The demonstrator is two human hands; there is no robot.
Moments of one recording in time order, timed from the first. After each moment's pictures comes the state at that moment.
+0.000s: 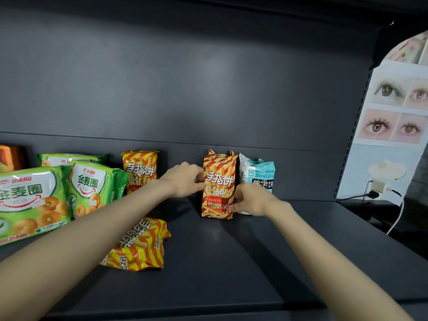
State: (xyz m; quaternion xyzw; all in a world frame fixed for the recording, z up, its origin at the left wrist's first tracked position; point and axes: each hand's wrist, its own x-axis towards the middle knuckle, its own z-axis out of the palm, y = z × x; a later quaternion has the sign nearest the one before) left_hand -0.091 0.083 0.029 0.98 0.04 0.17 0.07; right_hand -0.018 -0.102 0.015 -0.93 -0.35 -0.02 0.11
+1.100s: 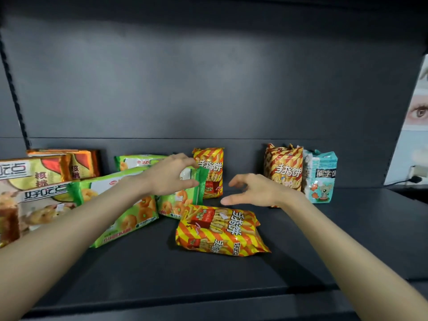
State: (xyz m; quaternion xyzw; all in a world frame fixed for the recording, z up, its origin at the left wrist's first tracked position) left_hand -0.235 0.253 0.038 0.98 0.00 0.18 0.05; right_hand -0.139 0.041 0.024 -0.88 -0.42 0.06 0.22
